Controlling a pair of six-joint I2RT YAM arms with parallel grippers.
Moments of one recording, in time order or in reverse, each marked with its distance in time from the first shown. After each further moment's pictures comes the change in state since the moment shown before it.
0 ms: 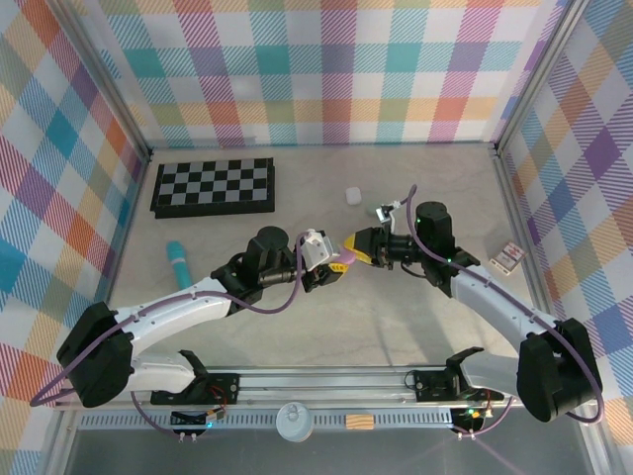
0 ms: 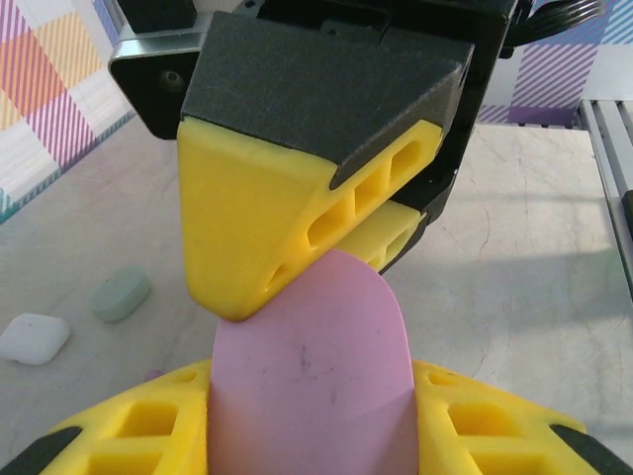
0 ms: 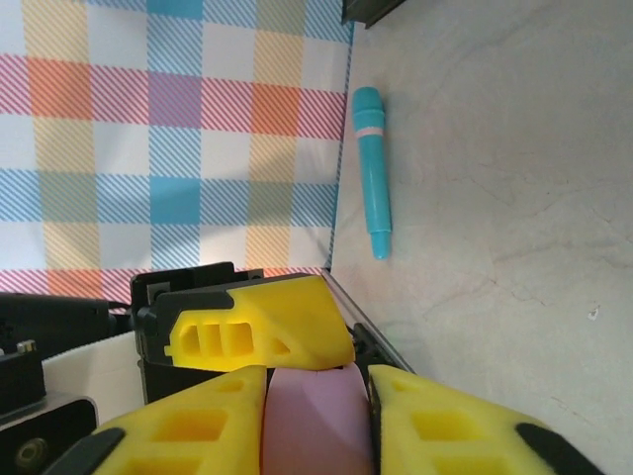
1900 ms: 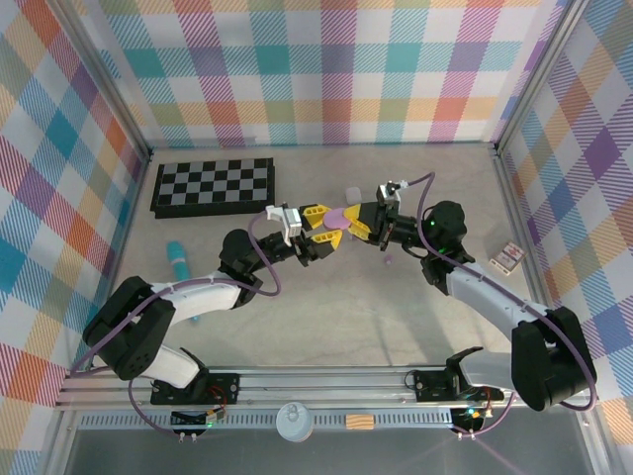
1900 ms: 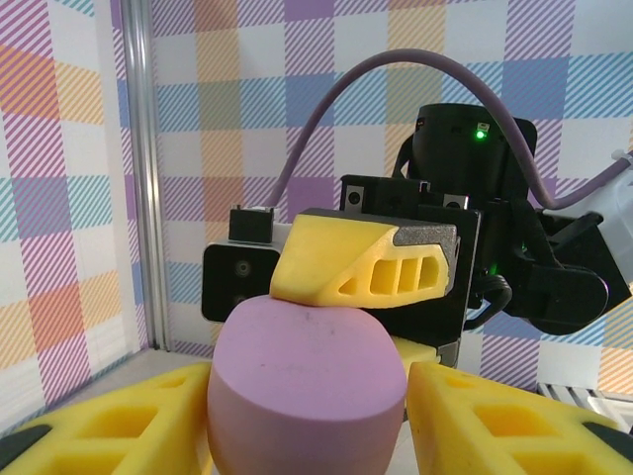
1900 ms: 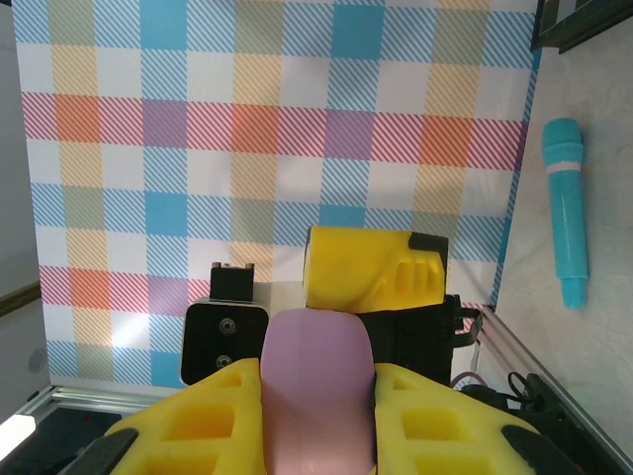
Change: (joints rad) left arm 0.166 0.197 -0.117 1.000 0.250 -0.447; right arm -0.007 0.059 -0.015 0.646 -0.019 0.557
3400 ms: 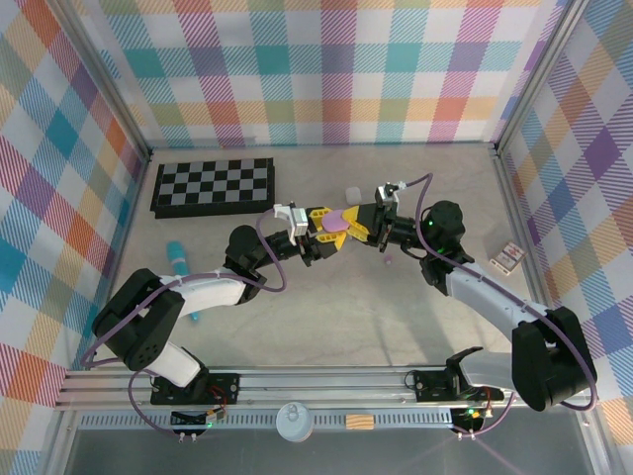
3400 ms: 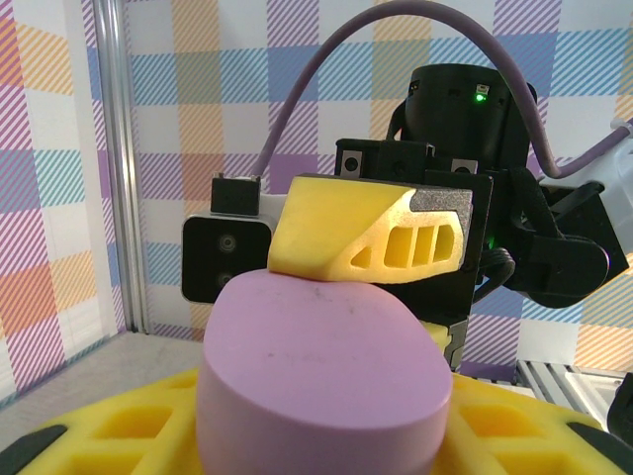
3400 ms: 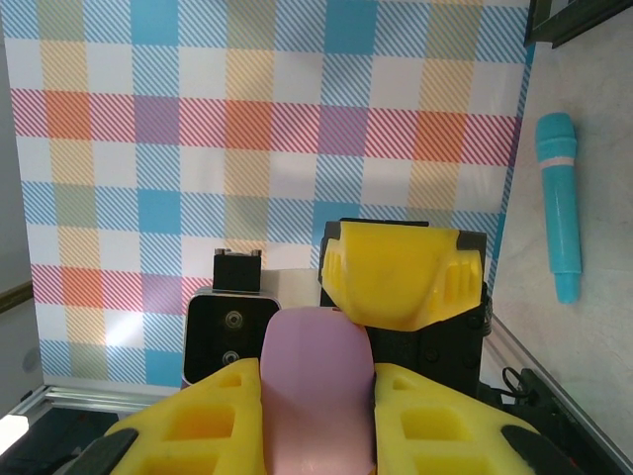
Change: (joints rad) left arm 0.003 0.060 0.032 -0.005 0.055 -0.004; right arm 0.013 0.000 0.000 -0.028 0.001 -0.024
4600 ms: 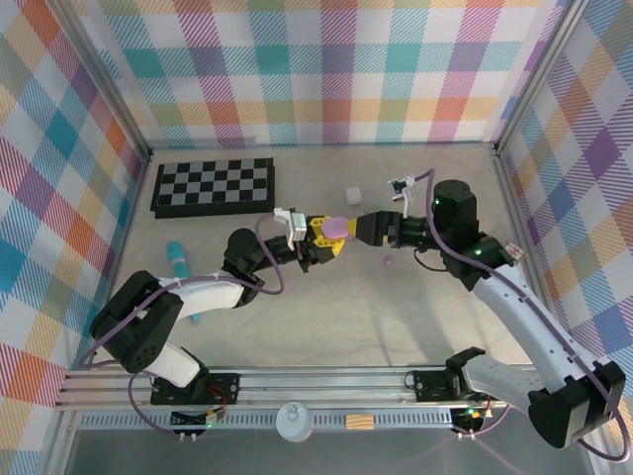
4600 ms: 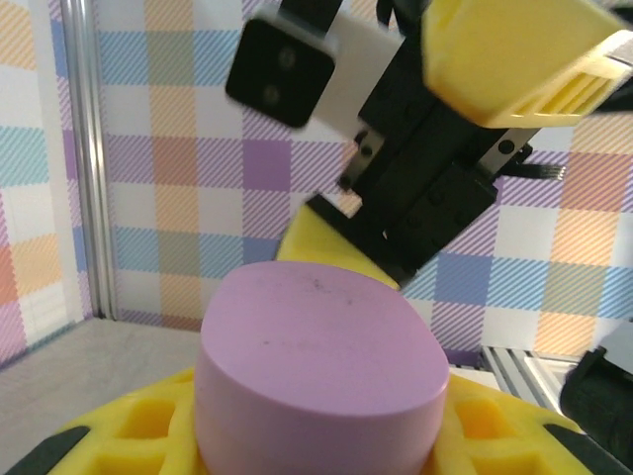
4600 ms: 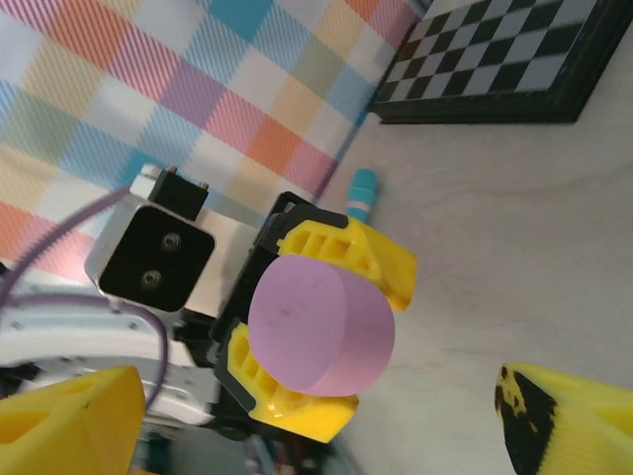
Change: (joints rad) left arm 0.007 -0.014 -0.039 0.000 0.060 -0.038; right arm 0.037 -0.206 0.349 -1.105 0.206 -1.083
